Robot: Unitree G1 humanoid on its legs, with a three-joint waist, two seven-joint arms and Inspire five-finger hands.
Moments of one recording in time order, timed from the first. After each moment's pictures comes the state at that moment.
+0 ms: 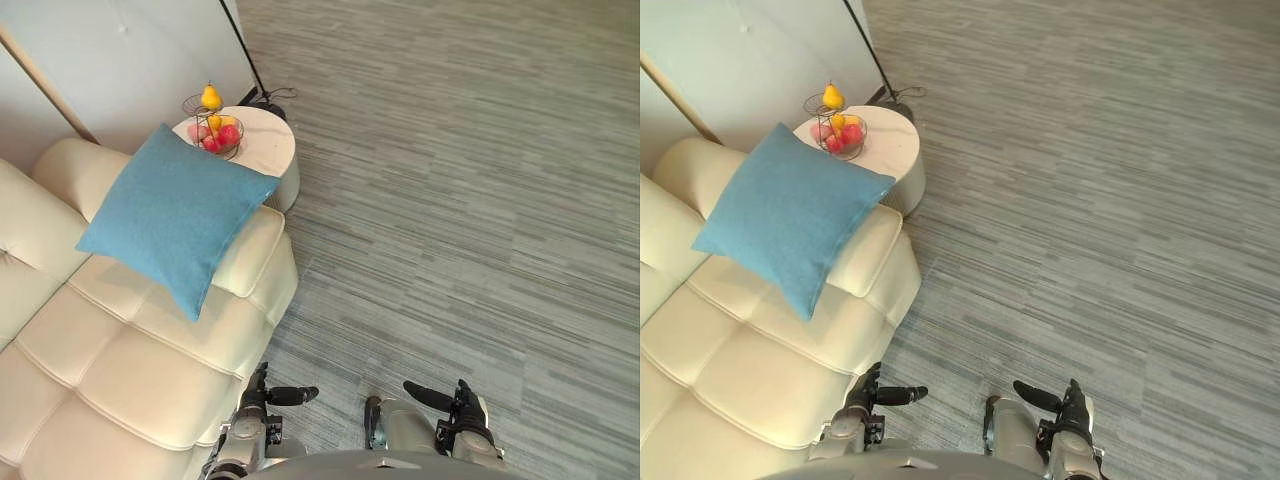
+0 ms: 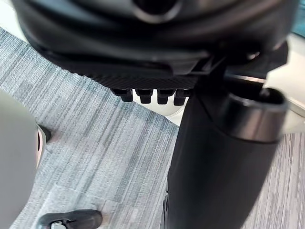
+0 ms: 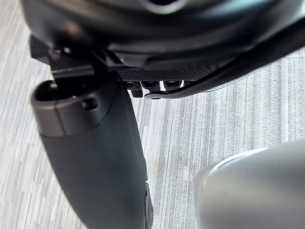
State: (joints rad) left arm 0.04 0.04 0.01 0.89 0.03 -0.01 0.15; right arm 0.09 0.01 -0.25 0.89 0.00 -0.01 -0.22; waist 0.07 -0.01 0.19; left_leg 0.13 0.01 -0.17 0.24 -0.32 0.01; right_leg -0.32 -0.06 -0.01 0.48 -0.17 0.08
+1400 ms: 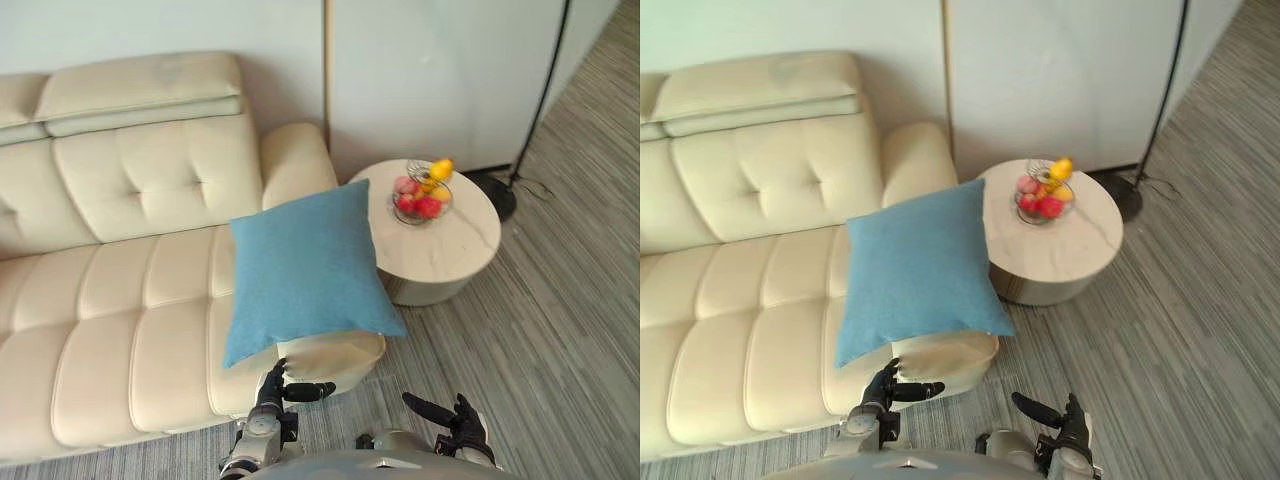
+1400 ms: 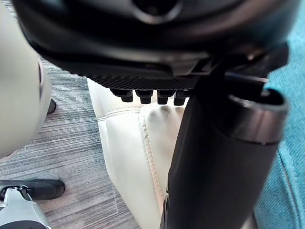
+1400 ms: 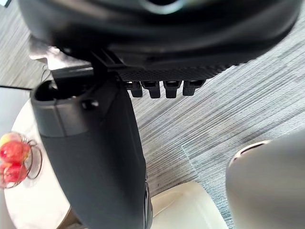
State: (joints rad) left arm 0.02 -0.04 -0.01 0.92 0.01 -0.03 0.14; right arm 0.15 0.01 -0.26 0.86 0.04 -0.02 -0.20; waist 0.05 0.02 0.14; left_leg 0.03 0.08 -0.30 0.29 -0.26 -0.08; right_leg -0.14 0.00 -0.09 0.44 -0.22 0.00
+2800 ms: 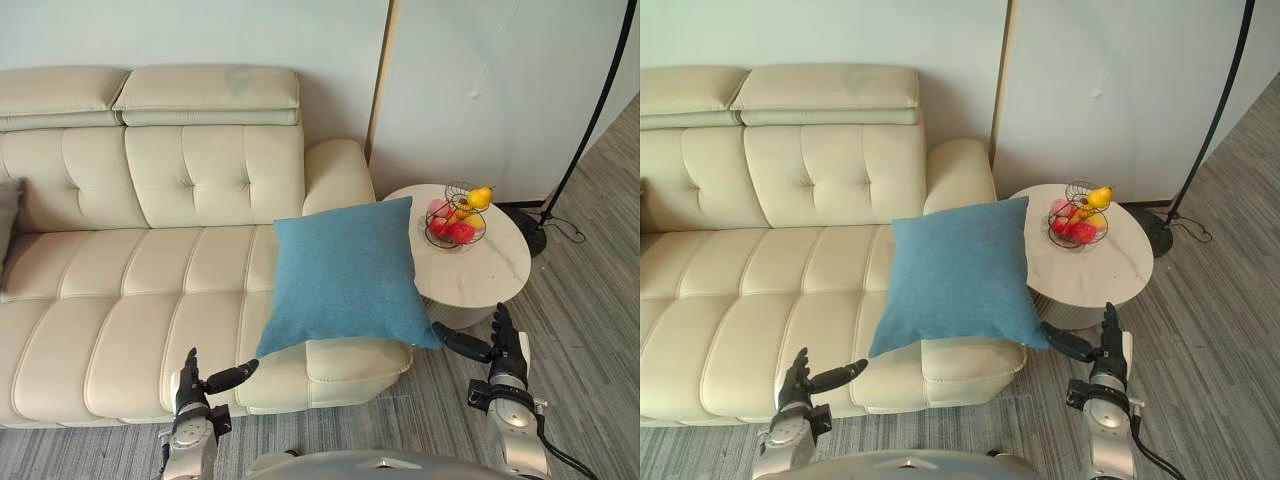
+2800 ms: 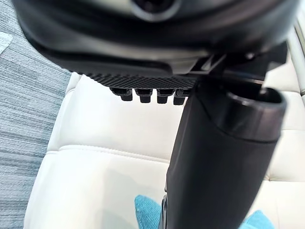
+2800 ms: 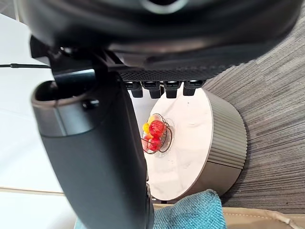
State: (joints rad) left arm 0.18 0.12 0.21 0.61 -0.08 -0.03 0.21; right arm 0.21 -0.07 -0.26 0.29 -0.06 -0.02 -0.19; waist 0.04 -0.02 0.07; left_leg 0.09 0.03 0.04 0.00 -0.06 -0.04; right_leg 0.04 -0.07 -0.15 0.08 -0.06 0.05
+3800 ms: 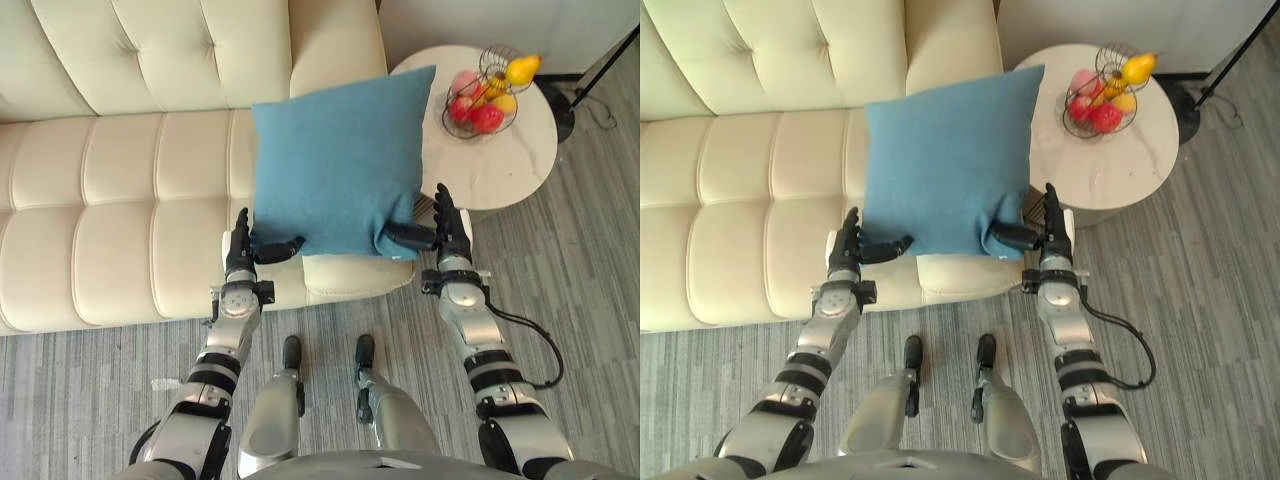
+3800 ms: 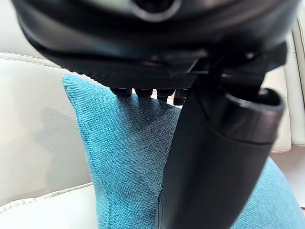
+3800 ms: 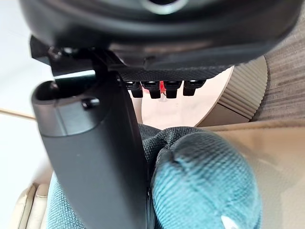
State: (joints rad) left arm -0.39 0.19 -0.08 0.57 -0.20 -0.04 0.31; right arm -0.41 -0.16 0.02 0.47 0.05 -0.02 -0.25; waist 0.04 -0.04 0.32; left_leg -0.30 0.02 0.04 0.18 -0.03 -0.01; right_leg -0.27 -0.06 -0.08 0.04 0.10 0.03
